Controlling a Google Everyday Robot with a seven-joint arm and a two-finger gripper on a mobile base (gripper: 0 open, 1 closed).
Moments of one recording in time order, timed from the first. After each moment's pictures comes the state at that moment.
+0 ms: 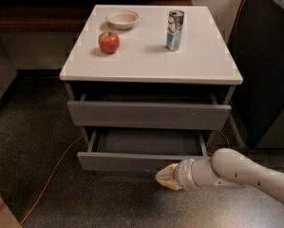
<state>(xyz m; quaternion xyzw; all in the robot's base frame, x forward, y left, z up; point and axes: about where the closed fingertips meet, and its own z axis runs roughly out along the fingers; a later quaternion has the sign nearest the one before) 0.467 -0.089 0.519 -0.52 0.75 0.25 0.33</state>
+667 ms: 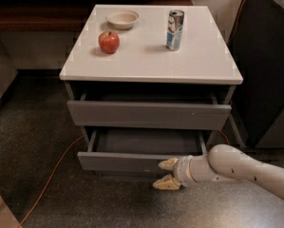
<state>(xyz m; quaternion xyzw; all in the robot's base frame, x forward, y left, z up) 0.479 -0.093 0.519 -0.52 0.76 0.23 0.32</state>
